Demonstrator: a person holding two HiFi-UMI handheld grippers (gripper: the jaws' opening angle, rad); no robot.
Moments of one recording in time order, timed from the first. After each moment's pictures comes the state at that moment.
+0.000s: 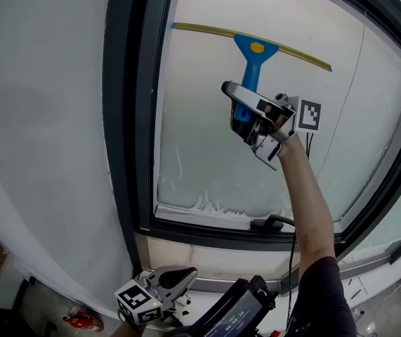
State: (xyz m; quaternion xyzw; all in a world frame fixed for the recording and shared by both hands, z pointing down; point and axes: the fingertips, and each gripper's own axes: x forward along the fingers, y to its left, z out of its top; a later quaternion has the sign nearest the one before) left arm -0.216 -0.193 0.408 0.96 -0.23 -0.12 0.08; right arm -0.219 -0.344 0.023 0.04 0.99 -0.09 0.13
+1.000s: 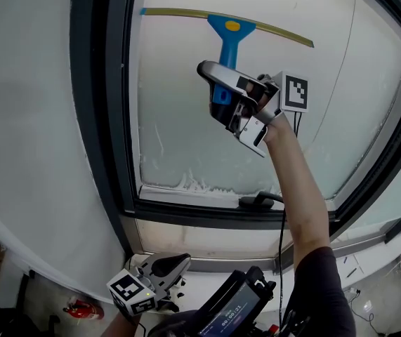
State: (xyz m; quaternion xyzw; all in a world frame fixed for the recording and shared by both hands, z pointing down) left arm -0.199 -0.187 0.413 0.96 -0.22 -0.11 0.09; right arm -0.215 -0.346 0.046 0.04 0.97 -0.17 0.14
